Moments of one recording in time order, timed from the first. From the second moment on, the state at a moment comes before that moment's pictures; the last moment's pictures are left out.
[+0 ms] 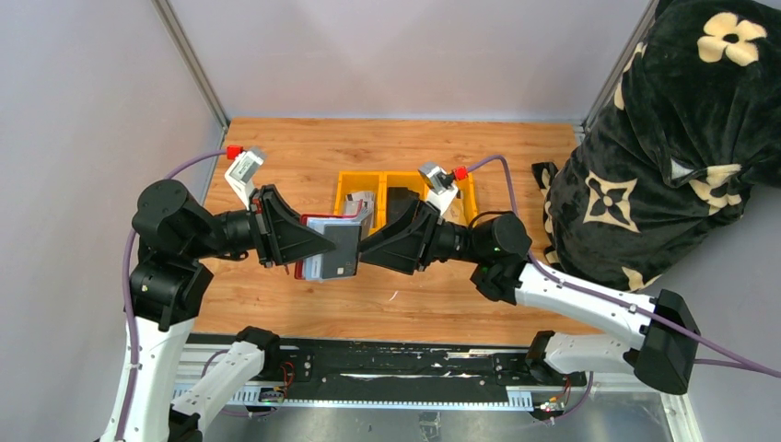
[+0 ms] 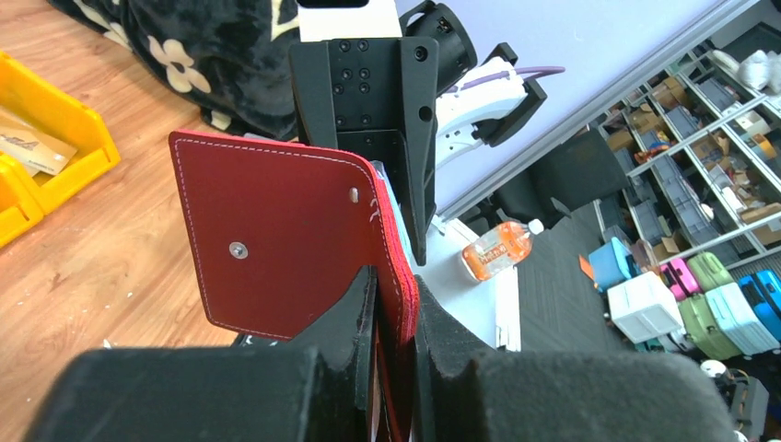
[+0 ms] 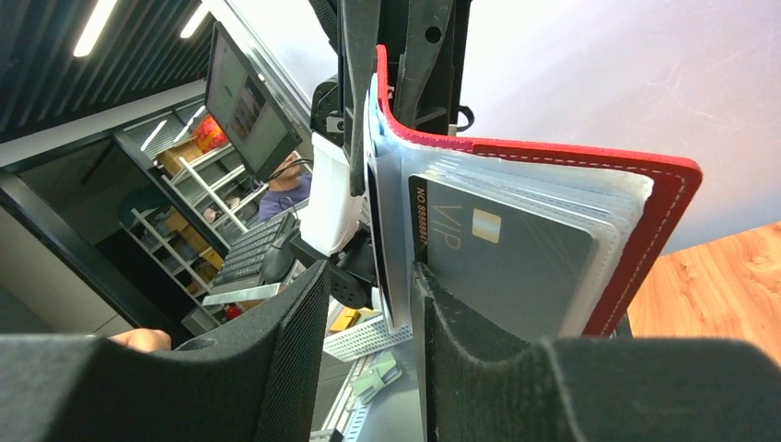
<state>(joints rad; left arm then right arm) -0.28 0.76 1.30 -0.53 1.09 -0.68 1.02 1.14 0.83 0.86 -0.54 0.97</state>
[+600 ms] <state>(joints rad) -0.28 0.75 1.28 -0.52 1.08 -0.69 1.01 1.21 0.83 1.00 -0.59 1.06</state>
